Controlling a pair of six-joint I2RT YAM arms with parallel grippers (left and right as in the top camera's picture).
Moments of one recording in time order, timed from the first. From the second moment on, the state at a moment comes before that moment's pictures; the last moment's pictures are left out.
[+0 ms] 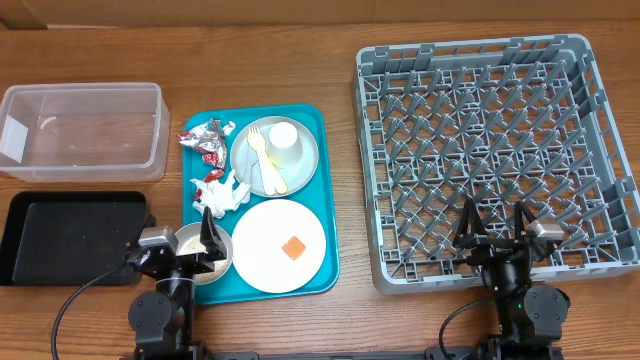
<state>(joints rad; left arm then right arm) 0.10 0.02 0.01 -0.08 0.03 -0.19 -0.07 0.02 0.02 -0.02 -0.11 0.28</state>
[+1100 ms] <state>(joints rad) 0.10 0.02 0.01 -0.08 0.03 -0.19 -0.07 0.02 0.02 -0.03 -0.11 0.28</state>
